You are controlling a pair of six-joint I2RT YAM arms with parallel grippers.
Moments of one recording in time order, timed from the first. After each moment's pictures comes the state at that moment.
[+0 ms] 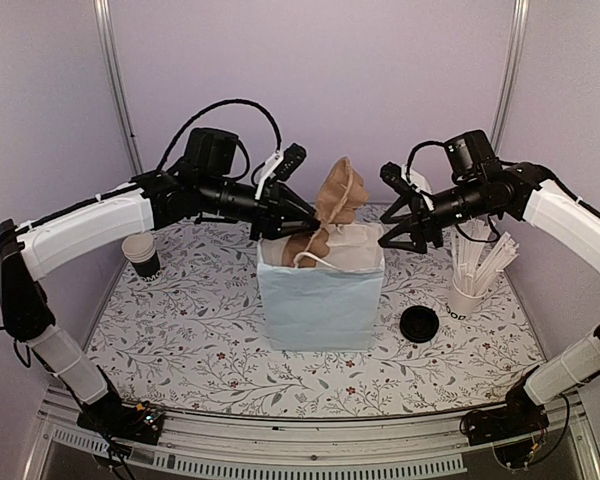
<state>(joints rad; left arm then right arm) -0.74 1.61 1.46 -0.27 0.75 0.19 0.53 1.41 1.42 -0.75 -0.65 -0.56</state>
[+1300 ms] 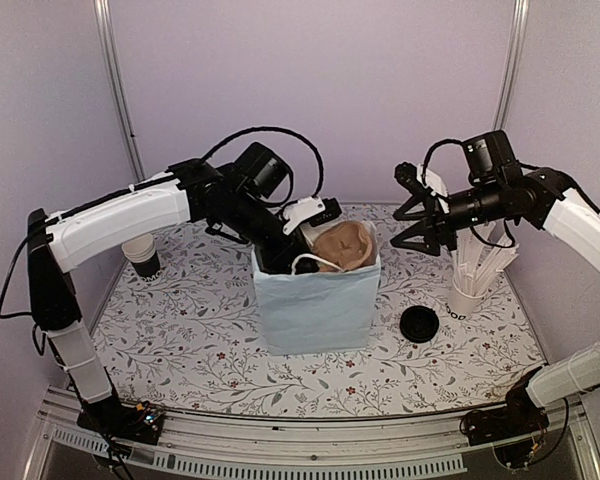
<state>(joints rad) -0.88 1.78 1.72 -0.85 0.34 0.30 0.53 1.30 1.37 -0.76 -0.59 -0.60</state>
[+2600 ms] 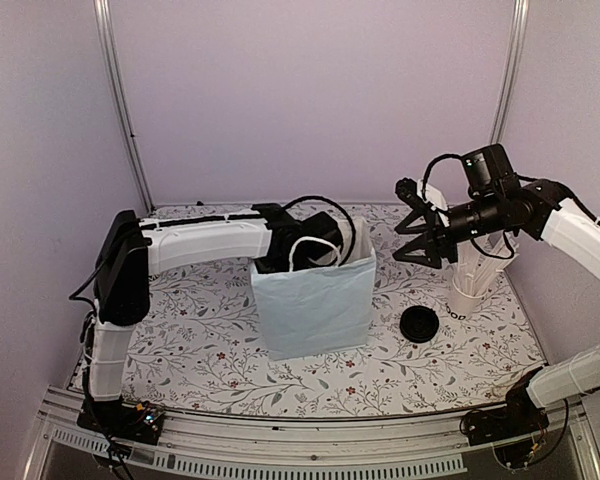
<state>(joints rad) -0.97 2.16 1.85 -1.06 0.16 0.19 0.52 1.28 1.27 -0.74 -0.59 -0.61</state>
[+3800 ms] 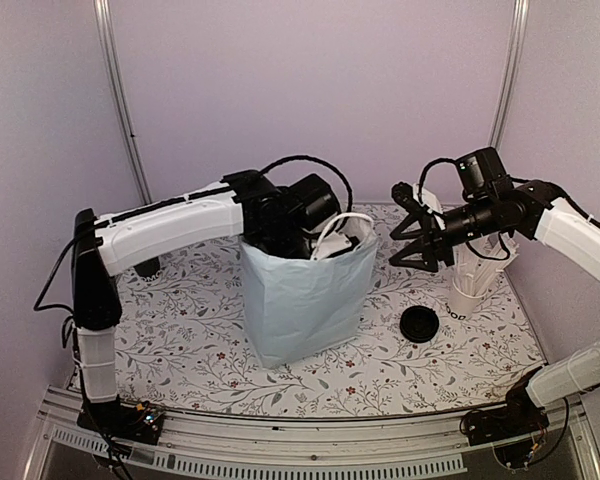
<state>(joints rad) -1.01 2.03 1.94 -1.13 0.07 0.11 0.52 1.31 1.27 -0.74 -0.65 -0.61</state>
